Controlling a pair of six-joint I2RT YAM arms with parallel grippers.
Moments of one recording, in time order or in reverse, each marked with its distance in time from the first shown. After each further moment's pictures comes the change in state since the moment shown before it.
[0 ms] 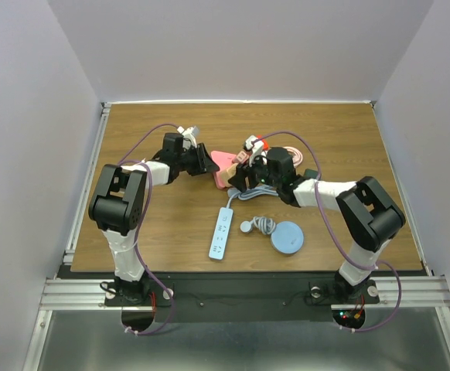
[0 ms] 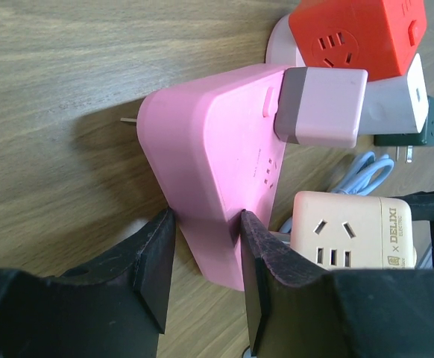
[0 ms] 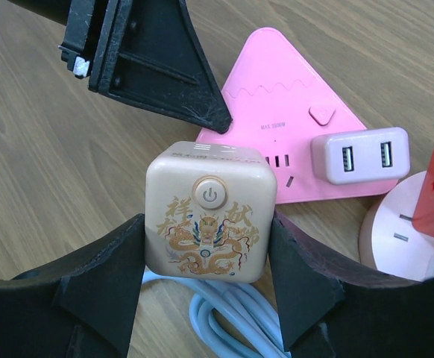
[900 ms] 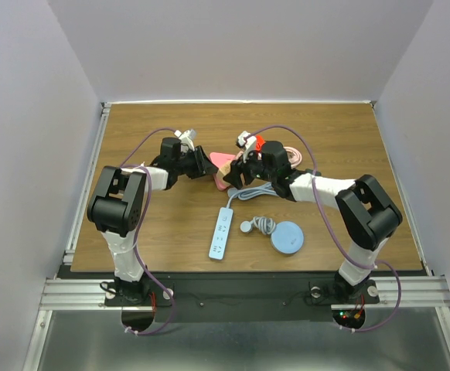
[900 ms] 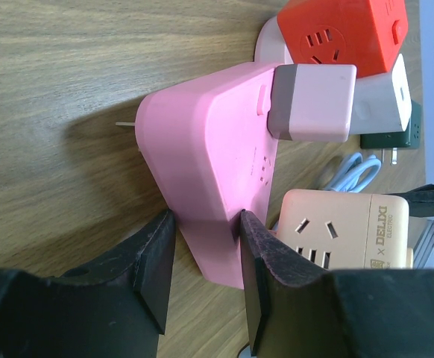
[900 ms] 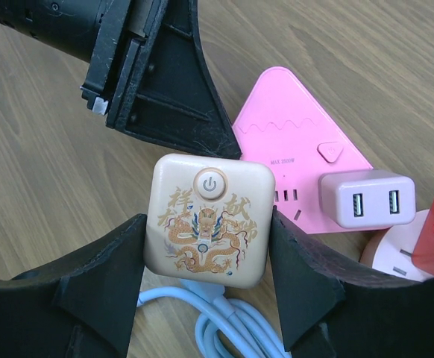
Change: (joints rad) left arm -0.002 -0.018 -0.082 0.126 0.018 -0.060; right arm 0.020 0.017 0.103 -0.096 -0.053 -0.048
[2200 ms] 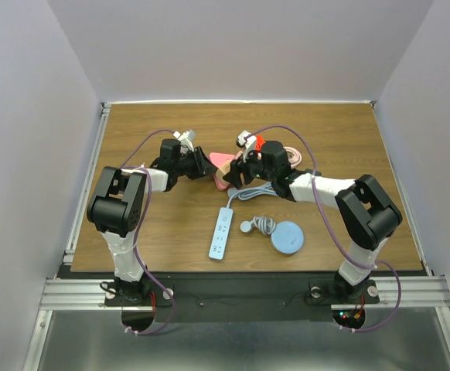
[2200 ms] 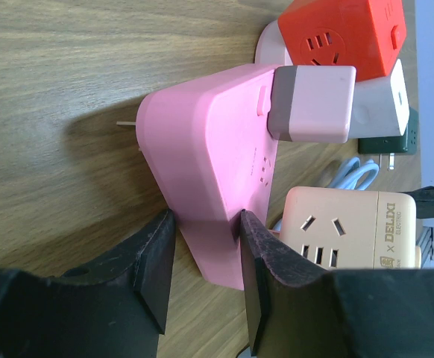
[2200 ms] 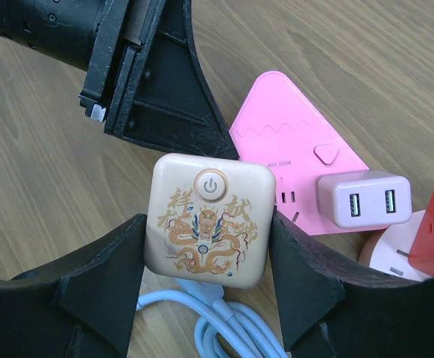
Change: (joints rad) left arm -0.001 -0.004 -0.024 0.037 -0.013 -0.027; right arm 0.000 0.003 0.000 0.016 0.007 0.003
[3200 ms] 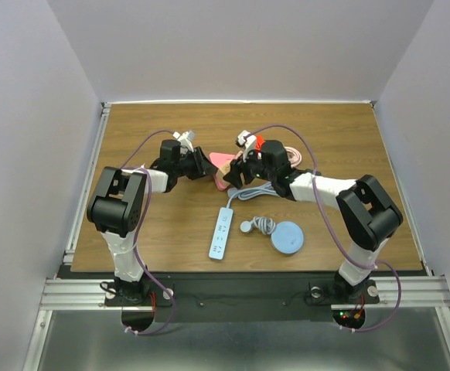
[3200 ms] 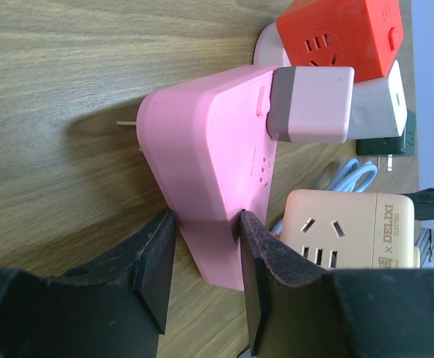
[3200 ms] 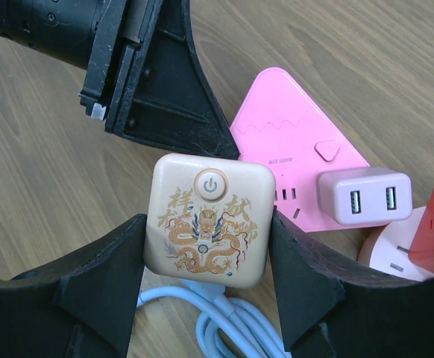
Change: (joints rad) left arm 0.000 0.000 -0.013 0.027 -0.001 -0.010; right arm 0.000 -0.011 0.004 -0.031 0.000 -0.001
